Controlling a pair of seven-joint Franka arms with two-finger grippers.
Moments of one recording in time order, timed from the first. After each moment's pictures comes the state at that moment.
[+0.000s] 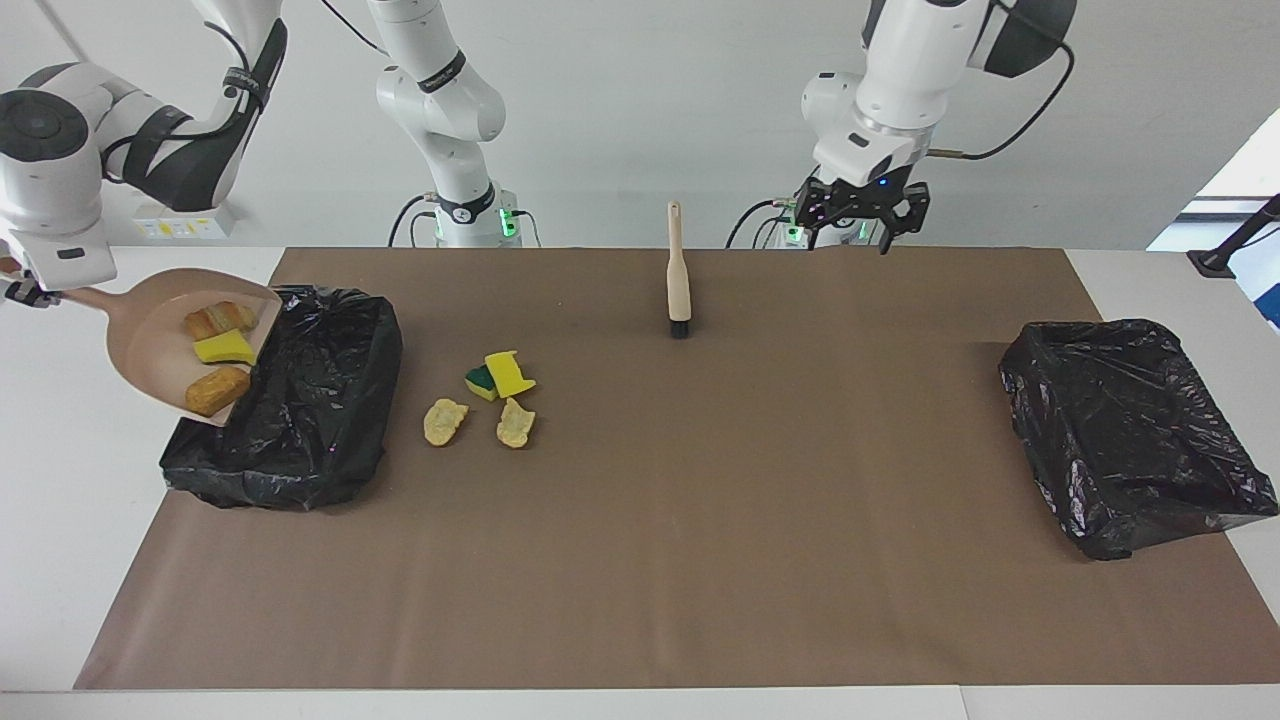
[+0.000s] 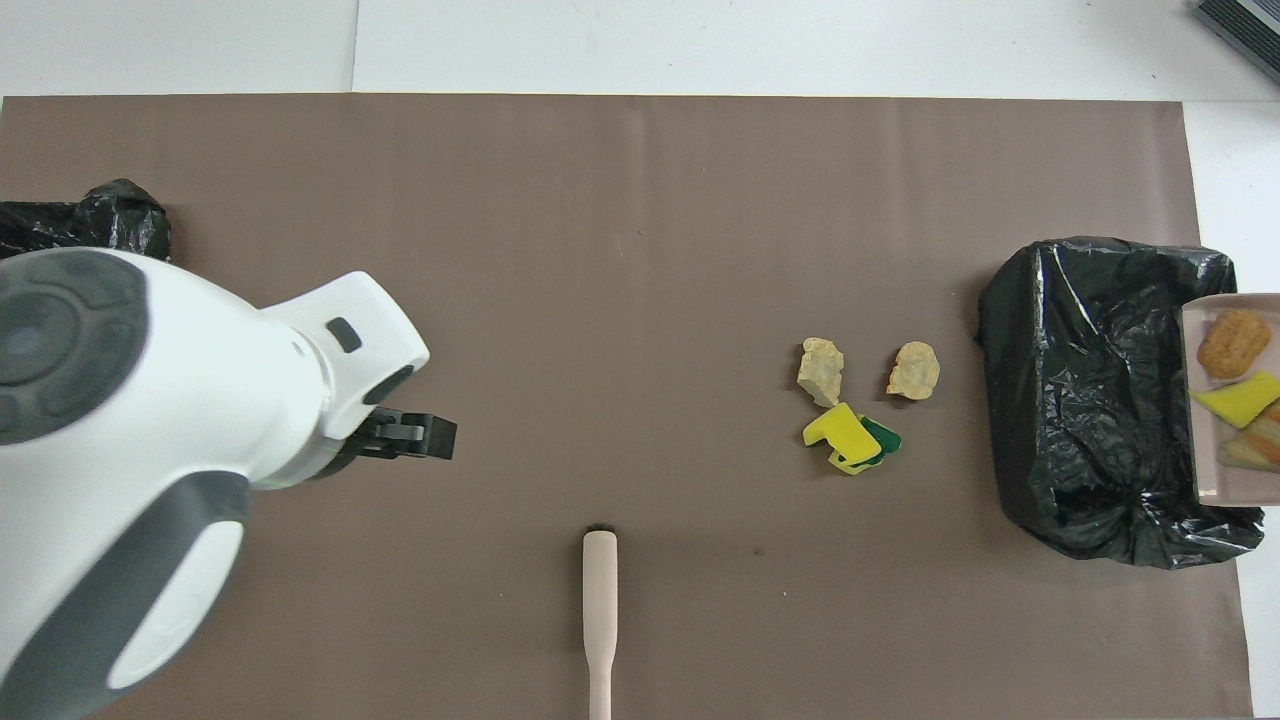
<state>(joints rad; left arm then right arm) -0.34 -0.11 0.00 -1.64 0.01 1.48 -0.14 -0.39 0.10 -0.05 -1.76 -0.71 1.94 -1.66</state>
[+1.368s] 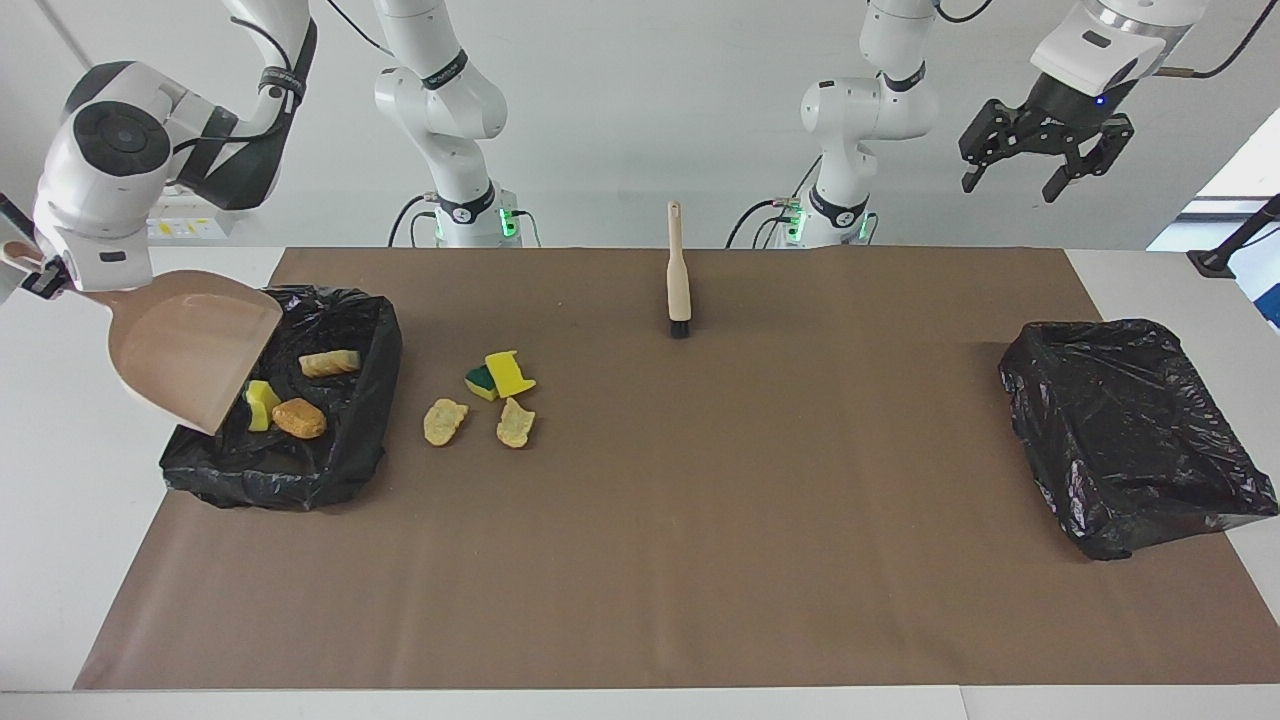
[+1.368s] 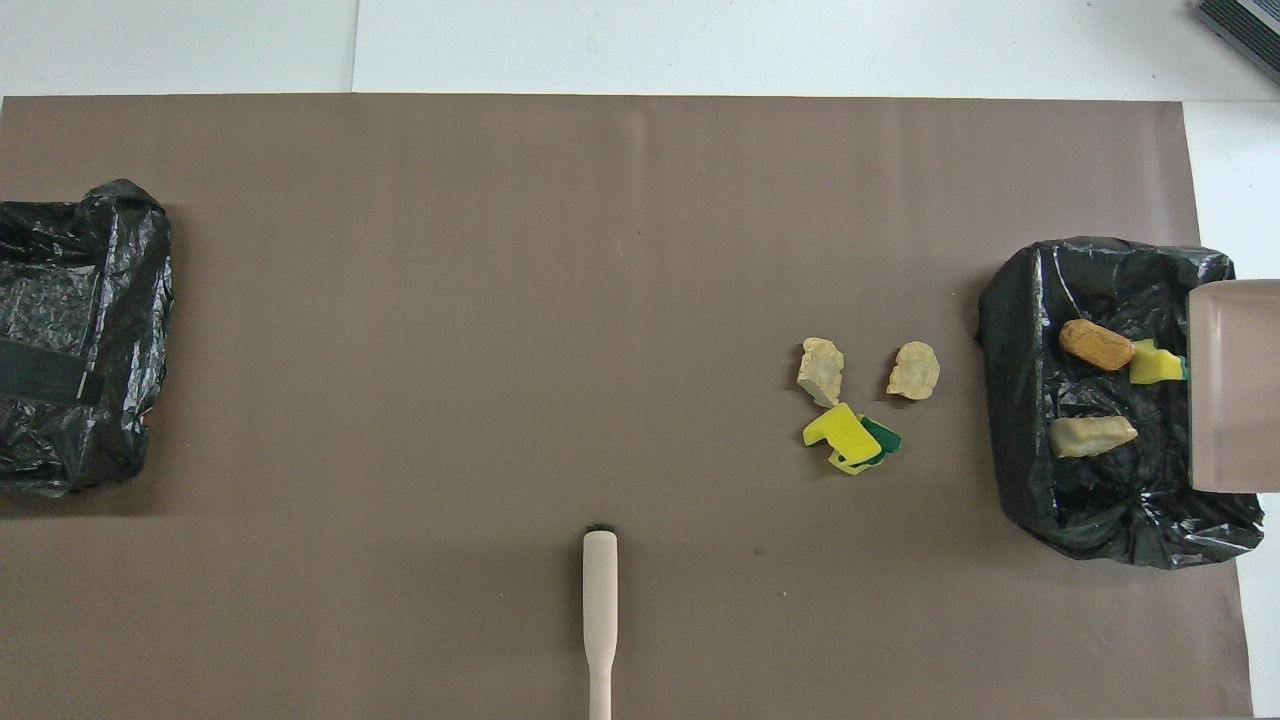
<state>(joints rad) -0.10 -0.03 0.00 -1.34 -0.02 1.27 0.08 -0.30 0.04 -0.06 -1.81 -0.86 1.89 -1.46</state>
